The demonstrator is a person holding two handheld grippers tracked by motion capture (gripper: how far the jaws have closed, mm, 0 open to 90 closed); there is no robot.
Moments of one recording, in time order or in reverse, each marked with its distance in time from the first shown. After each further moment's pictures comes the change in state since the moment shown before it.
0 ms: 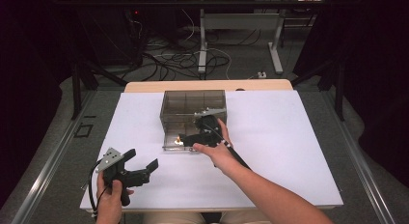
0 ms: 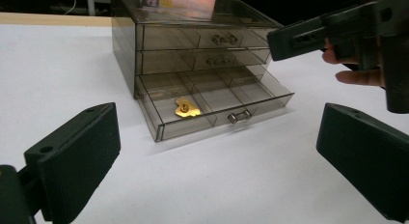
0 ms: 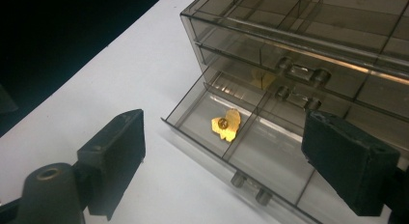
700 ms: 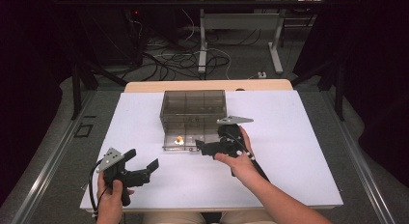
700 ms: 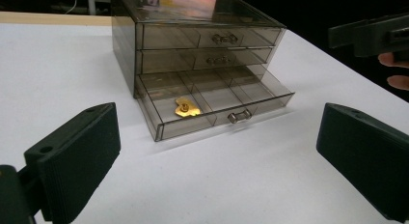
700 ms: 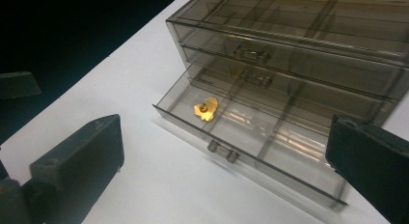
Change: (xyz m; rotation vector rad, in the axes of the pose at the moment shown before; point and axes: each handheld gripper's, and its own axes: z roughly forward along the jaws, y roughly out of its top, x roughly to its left) left arm -0.001 0.000 0.001 0.001 0.003 0.000; right arm -0.019 -0.028 -0.057 -0.102 -0.017 0.034
